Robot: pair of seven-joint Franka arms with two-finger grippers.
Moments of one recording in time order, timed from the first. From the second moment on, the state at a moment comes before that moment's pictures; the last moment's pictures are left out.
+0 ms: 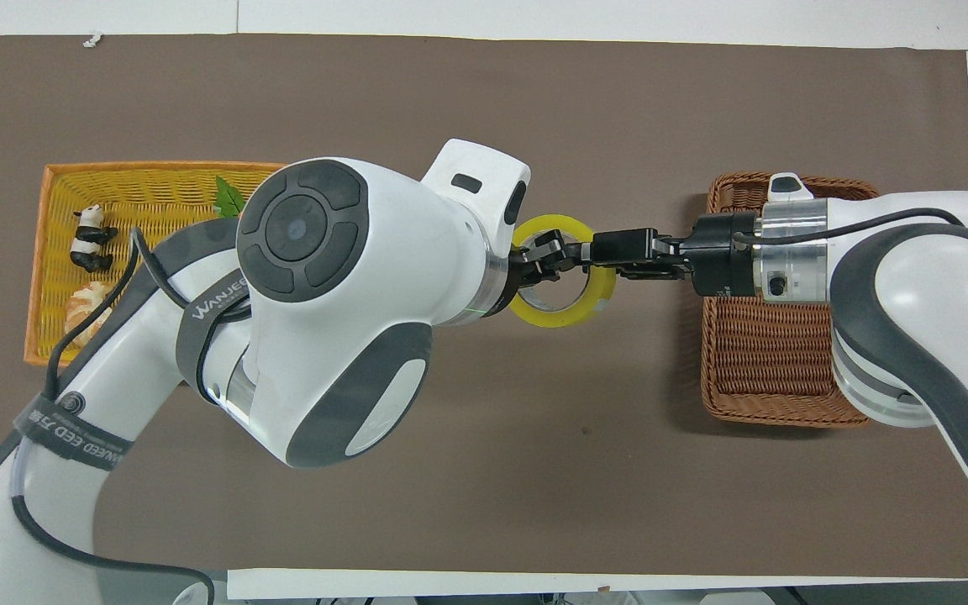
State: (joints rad) left arm -0.65 0.18 -0.15 -1.60 -0.25 2.05 -0.95; right arm 0.28 -0.07 -0.09 -2.12 1.19 2.02 -0.34
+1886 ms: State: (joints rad) left arm 0.05 0.12 -0.11 -1.55 -0.02 1.71 -0.43; right arm -0.10 -0.06 -0.10 -2.15 0.80 1.95 -0.41
